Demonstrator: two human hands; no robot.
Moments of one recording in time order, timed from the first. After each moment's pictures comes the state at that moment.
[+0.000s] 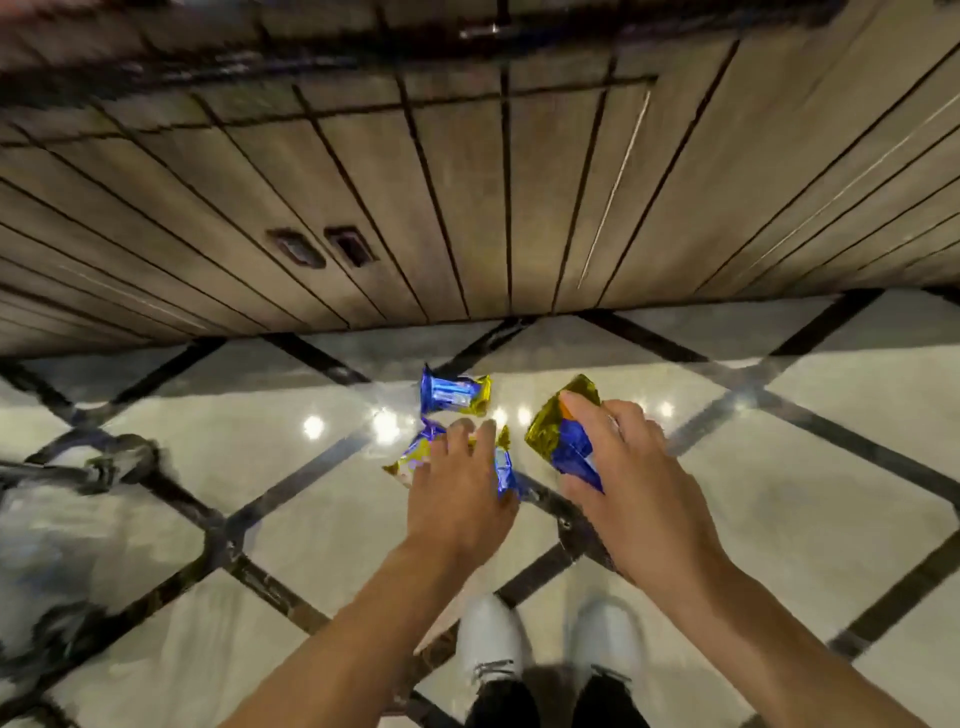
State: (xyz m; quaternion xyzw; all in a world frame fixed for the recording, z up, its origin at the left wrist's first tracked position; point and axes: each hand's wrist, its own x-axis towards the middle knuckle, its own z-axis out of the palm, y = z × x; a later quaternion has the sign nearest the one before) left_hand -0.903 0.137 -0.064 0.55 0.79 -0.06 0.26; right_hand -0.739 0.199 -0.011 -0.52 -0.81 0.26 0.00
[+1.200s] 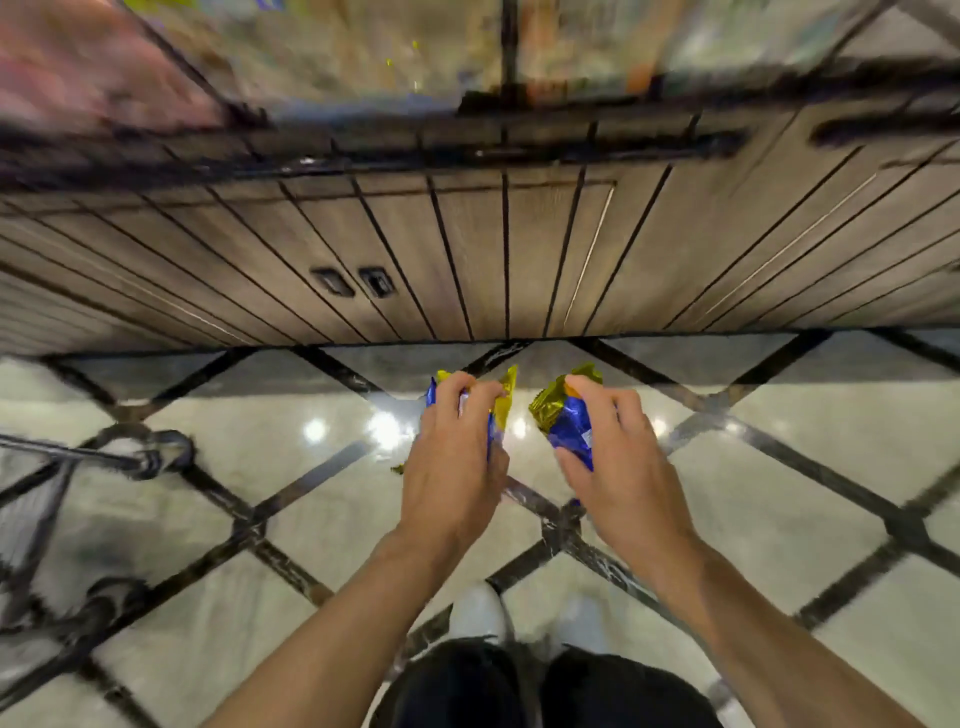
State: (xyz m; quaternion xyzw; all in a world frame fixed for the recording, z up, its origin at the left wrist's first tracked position) left_hand -0.899 0.150 0.069 0.54 0.78 0.21 0.23; right_hand -0.737 0.211 0.079 -0.54 -0.78 0.31 0.07
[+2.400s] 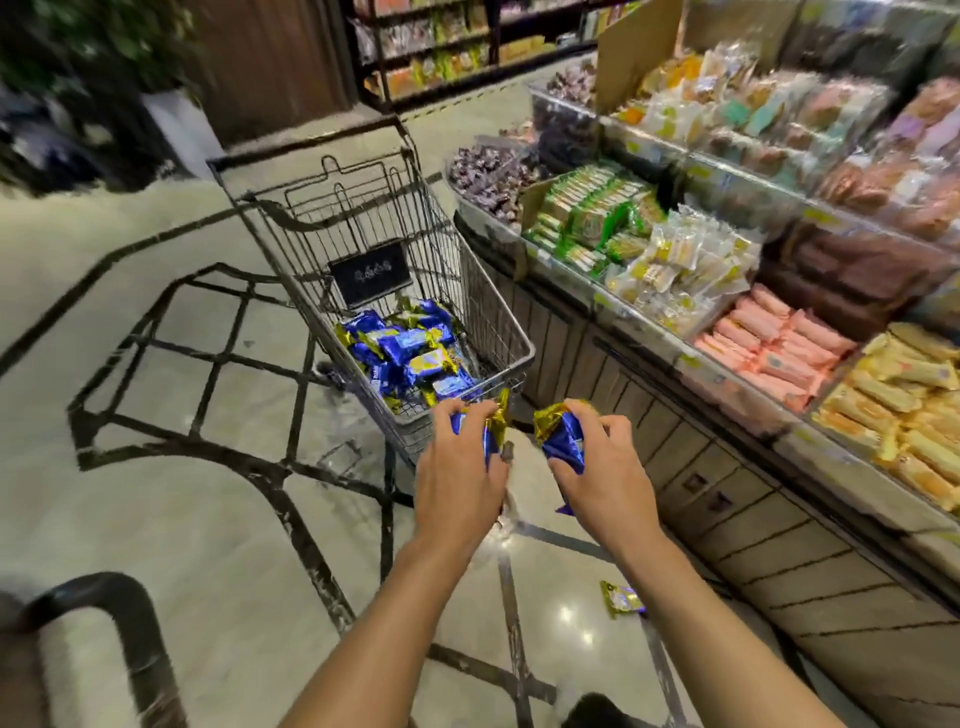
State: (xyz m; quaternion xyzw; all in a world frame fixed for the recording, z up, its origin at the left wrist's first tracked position) left_hand -1.108 -0.285 0.532 0.12 0.93 0.34 -0.01; right_hand -1.061 -0.124 0.523 -0.19 -0.93 0.30 0.07
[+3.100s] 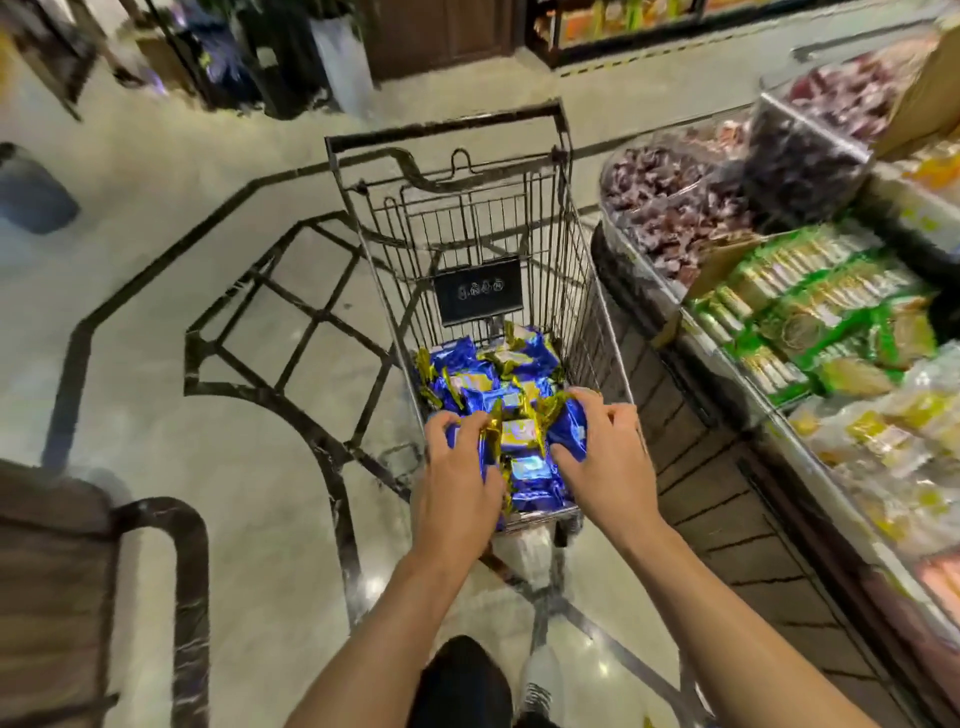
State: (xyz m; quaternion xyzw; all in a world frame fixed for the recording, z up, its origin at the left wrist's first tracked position) left_hand -1.366 -0.305 0.493 -0.07 0.94 0.33 -0.02; right_hand -1.400 -0.132 0.485 -0.04 -0.95 0.32 -0.01
